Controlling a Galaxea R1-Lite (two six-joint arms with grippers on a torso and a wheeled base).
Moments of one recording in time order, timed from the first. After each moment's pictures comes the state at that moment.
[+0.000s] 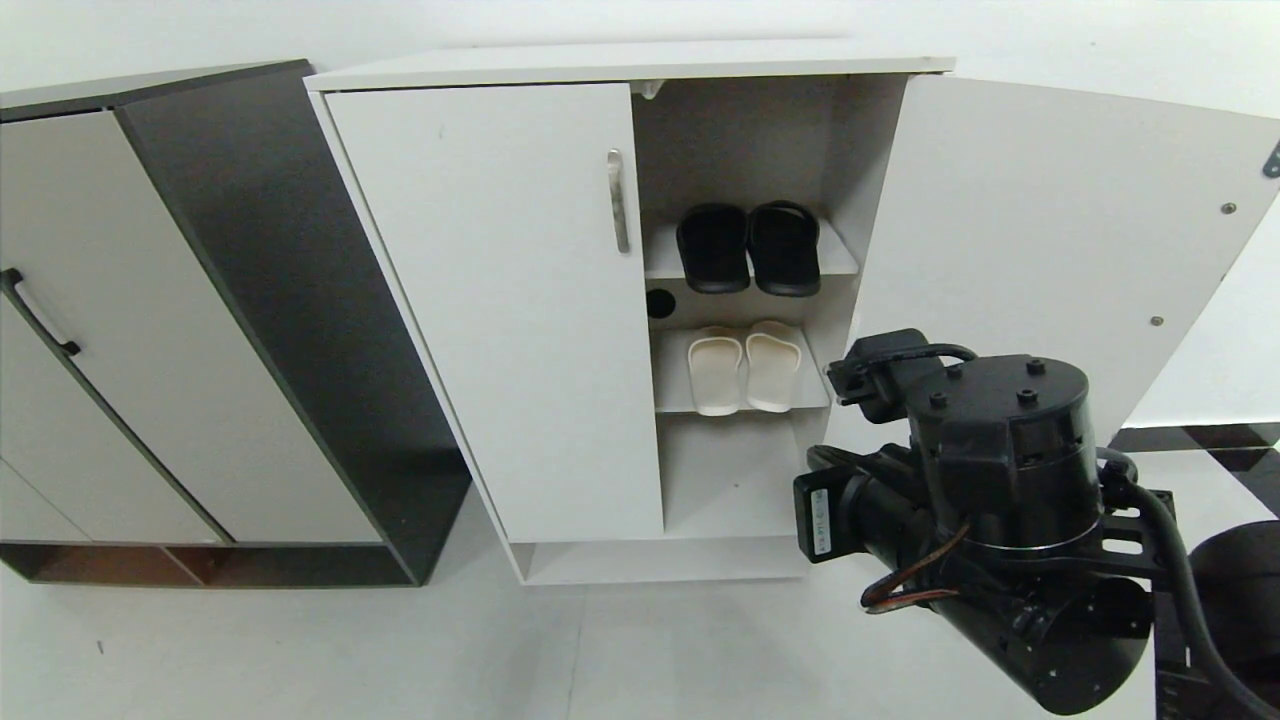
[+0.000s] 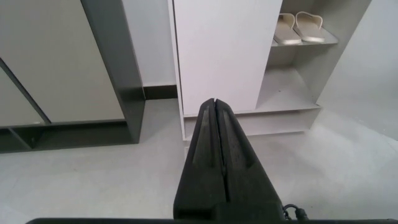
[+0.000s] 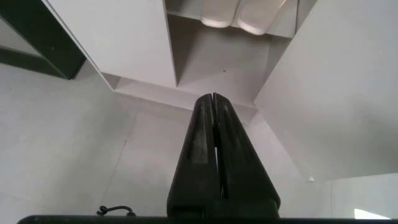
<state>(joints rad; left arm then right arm) 0.00 0.00 0.00 0.00 -0.02 0.01 0.95 1.66 -0.89 -0.43 -0.65 0.19</state>
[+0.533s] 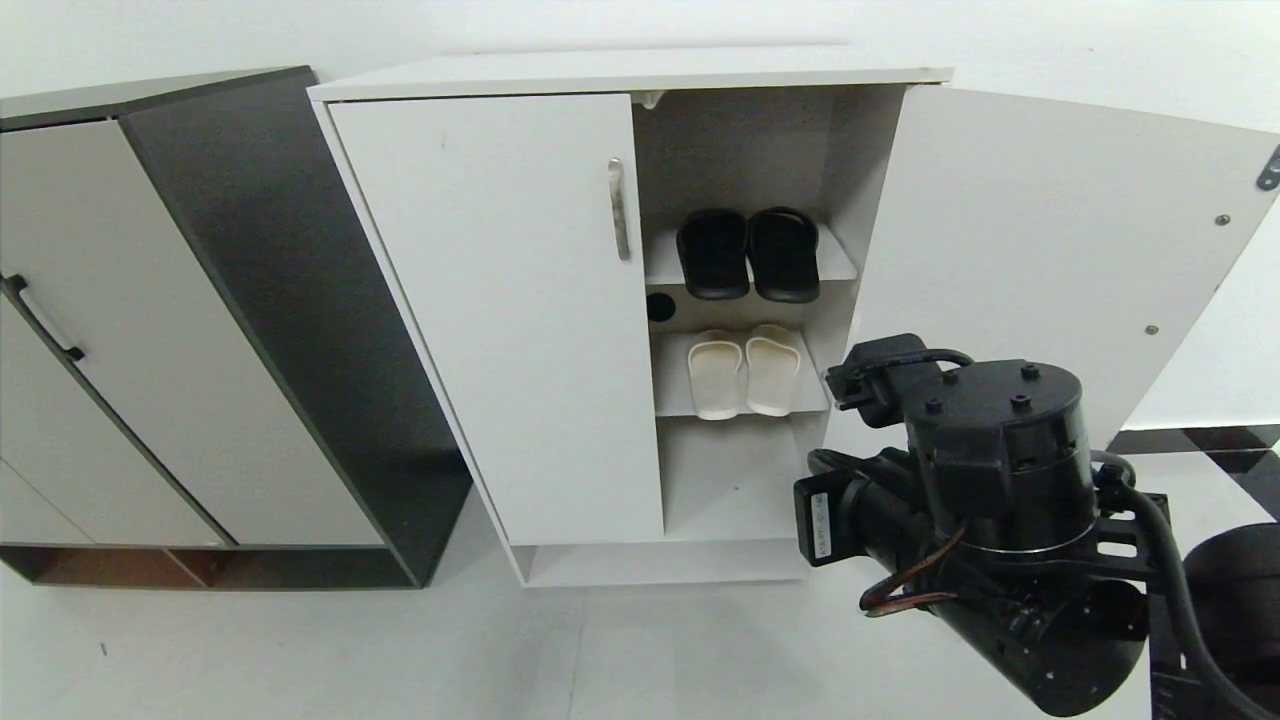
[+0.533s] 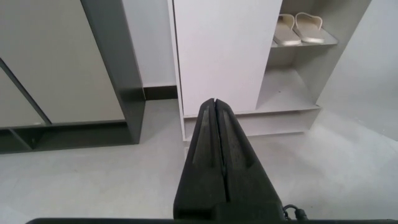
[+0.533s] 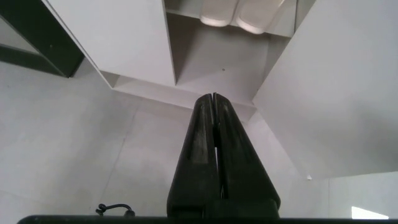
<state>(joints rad) 0.00 0.00 0.00 0.00 -0.02 0.01 0.95 1.67 -0.89 -0.43 -0.65 0.19</state>
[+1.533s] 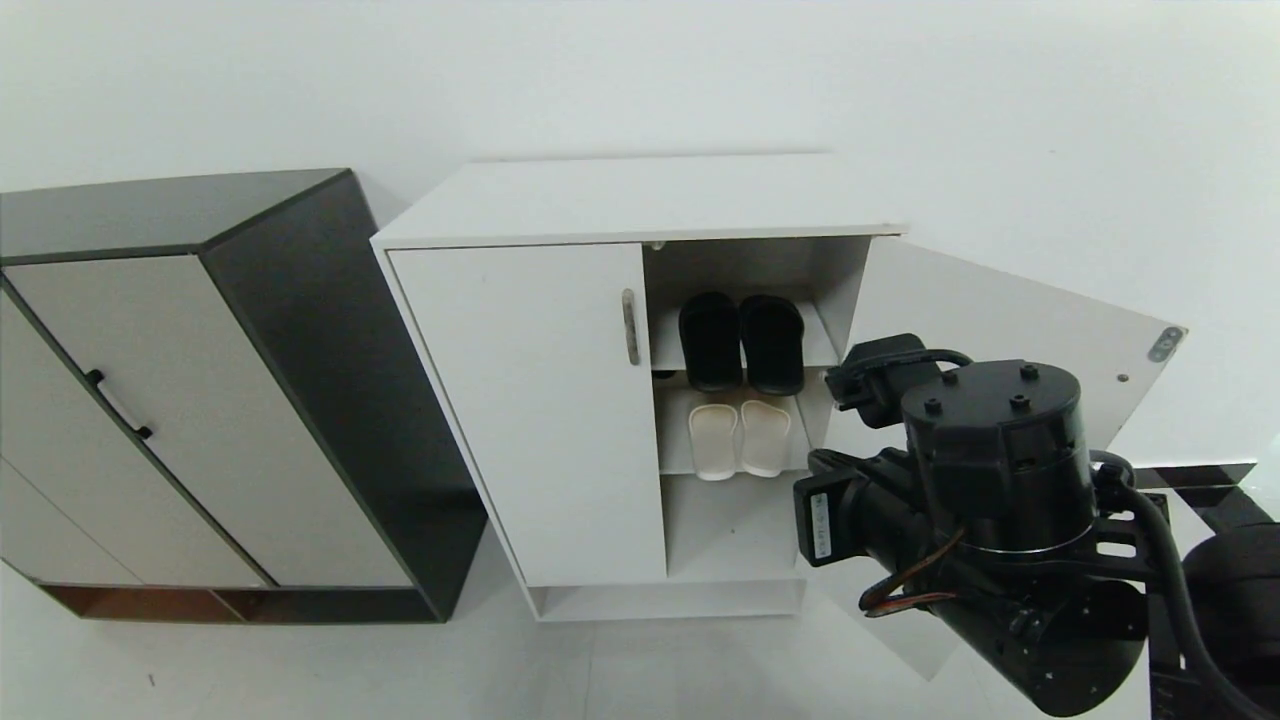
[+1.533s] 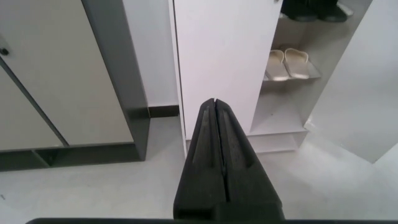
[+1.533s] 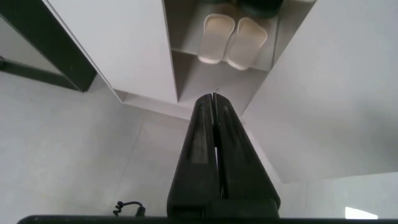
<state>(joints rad) 0.00 0.00 0.00 0.00 -0.02 0.02 0.95 1.67 -0.89 -0.43 -0.65 0.19</state>
